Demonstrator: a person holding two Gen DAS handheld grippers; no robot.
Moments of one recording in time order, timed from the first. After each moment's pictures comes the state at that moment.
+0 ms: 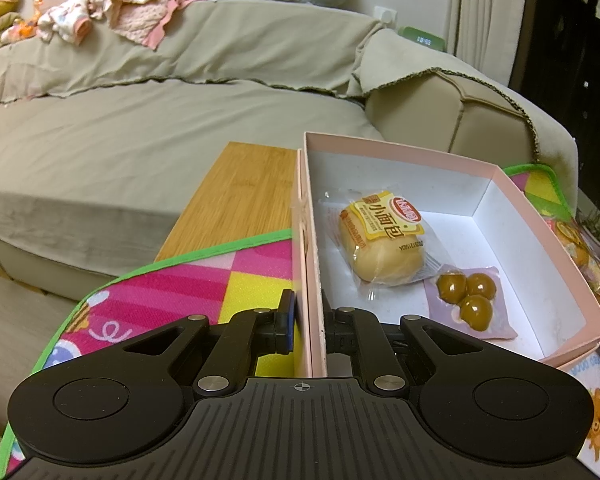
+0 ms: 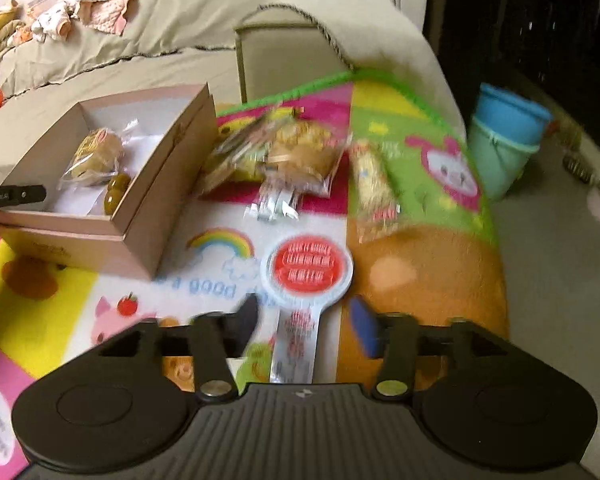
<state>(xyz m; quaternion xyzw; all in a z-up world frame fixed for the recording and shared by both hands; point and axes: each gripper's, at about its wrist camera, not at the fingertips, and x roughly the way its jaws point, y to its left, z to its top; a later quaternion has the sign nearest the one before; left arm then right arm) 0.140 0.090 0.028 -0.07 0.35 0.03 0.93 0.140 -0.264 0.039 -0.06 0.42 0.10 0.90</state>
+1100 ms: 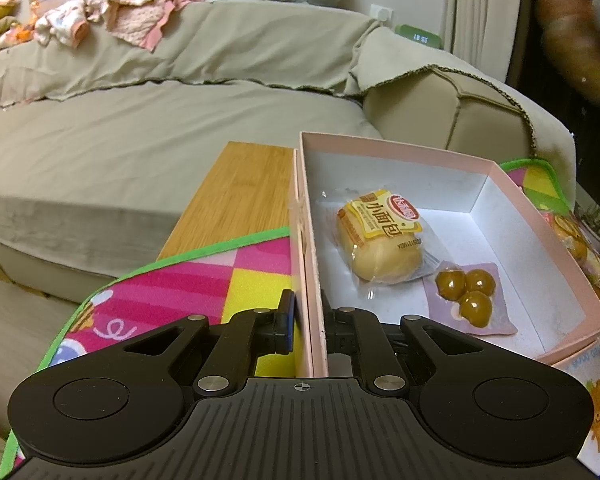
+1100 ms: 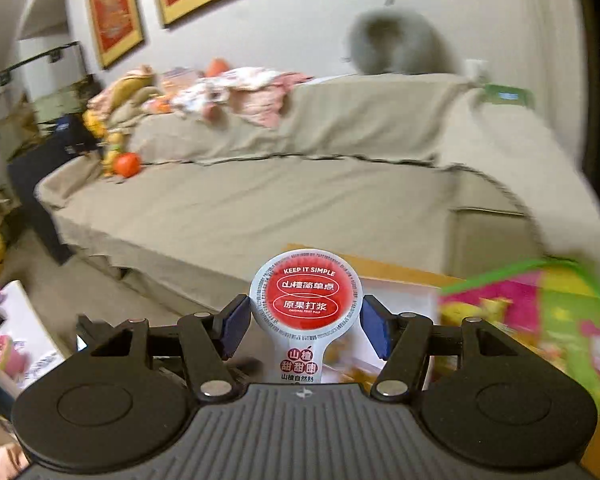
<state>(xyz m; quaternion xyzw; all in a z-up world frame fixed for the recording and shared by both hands) 0.138 0.089 0.032 -0.06 0.35 0.03 0.93 0.169 -0.125 0.170 0.01 0.31 0.31 0.90</state>
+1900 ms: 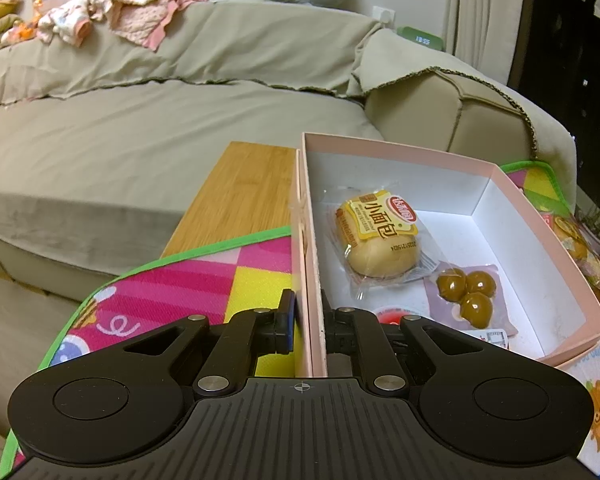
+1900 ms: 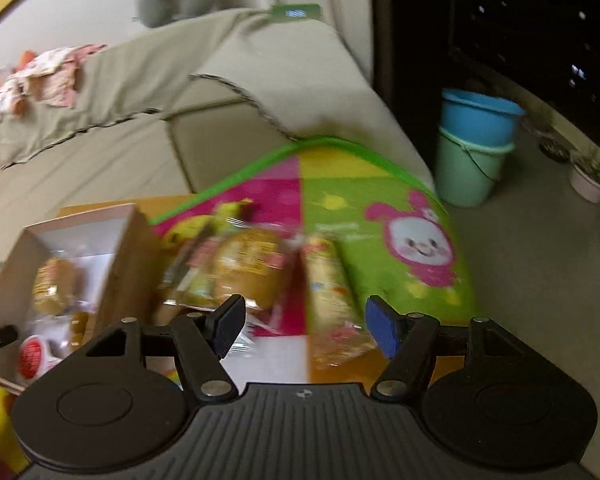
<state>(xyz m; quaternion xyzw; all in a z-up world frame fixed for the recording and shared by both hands) 0.137 0.090 0.032 -0.06 0.35 0.03 0.93 0.215 -0.297 0.068 0.03 0.40 0.05 0.92</state>
